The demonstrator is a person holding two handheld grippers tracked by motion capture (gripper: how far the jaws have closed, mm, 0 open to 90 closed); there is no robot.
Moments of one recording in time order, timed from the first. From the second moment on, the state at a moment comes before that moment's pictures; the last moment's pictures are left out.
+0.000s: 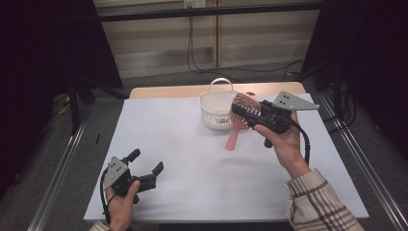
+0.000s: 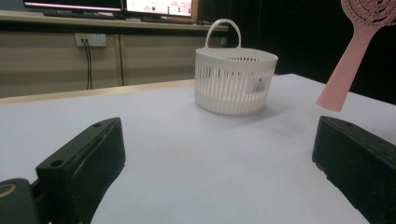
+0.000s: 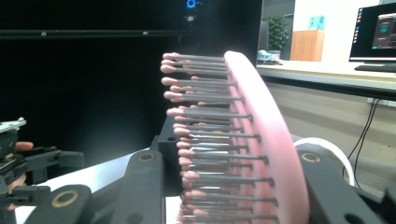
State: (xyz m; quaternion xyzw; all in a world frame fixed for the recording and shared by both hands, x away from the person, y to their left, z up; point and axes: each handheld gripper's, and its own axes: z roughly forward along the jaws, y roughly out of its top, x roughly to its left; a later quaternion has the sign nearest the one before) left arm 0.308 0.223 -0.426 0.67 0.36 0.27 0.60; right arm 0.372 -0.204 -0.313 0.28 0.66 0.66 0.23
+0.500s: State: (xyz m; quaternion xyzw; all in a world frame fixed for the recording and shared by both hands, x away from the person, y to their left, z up) left arm 0.310 0.225 -0.425 0.66 0.38 0.28 0.59; right arm 0.384 -0.202 -0.293 0.28 0.65 0.66 0.25
